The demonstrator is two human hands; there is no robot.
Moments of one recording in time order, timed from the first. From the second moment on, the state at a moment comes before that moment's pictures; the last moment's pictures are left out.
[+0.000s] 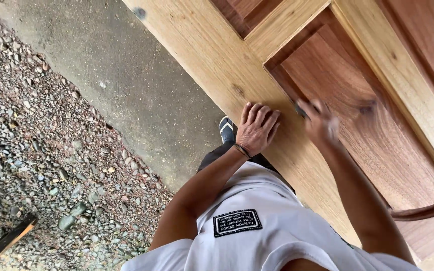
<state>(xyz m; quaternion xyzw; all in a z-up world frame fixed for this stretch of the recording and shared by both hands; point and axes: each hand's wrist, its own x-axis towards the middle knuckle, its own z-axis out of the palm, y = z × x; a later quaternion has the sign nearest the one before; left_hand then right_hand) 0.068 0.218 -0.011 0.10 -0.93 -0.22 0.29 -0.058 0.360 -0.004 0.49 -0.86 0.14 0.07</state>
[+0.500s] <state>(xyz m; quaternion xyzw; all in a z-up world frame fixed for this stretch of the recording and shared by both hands) 0.070 0.223 -0.012 0.12 -0.93 -0.20 0.30 -0.055 0.329 0.014 0.44 -0.88 0.18 -0.01</state>
